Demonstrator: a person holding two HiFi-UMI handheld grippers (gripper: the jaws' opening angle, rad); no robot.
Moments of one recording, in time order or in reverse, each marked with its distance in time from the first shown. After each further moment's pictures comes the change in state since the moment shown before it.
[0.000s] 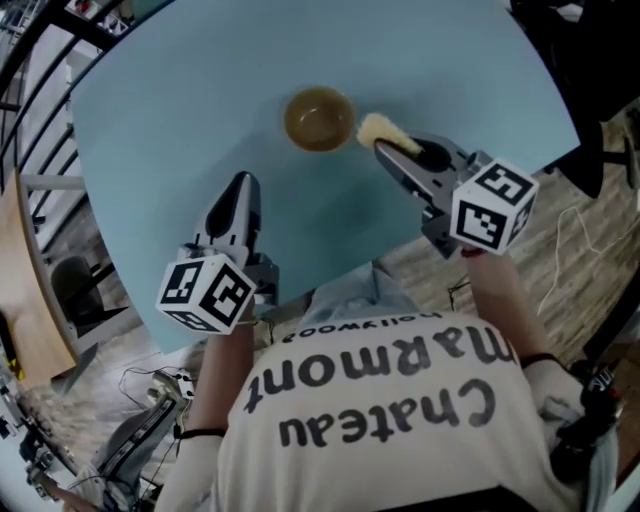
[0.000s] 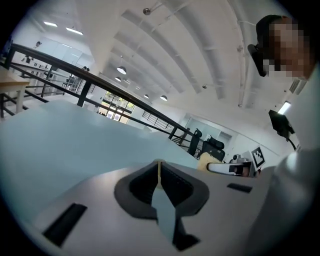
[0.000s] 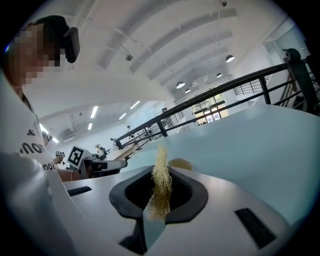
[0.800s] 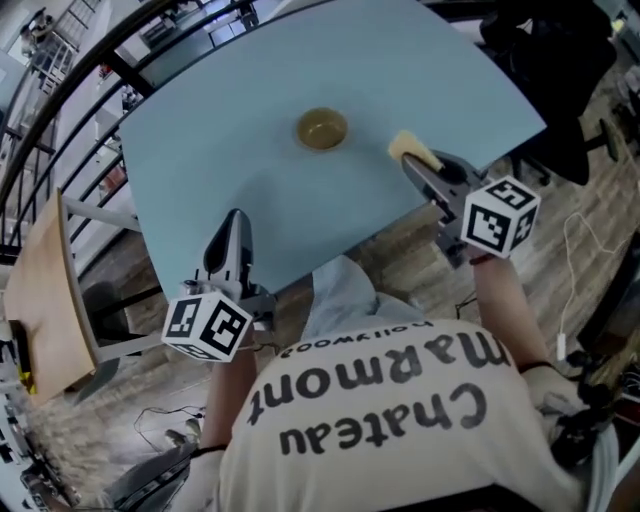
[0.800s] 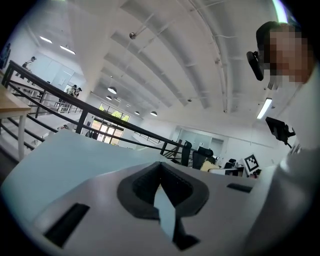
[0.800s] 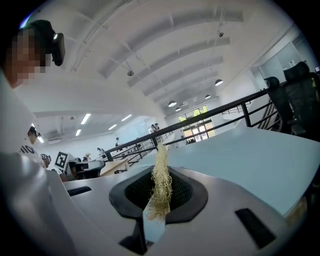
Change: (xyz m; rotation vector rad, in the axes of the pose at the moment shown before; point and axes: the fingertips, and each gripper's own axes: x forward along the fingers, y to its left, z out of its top) left arm -0.144 -0.040 0.038 0.133 -0.180 -0.068; right arm -0.099 0.068 0.005 -0.041 -0.210 -0.170
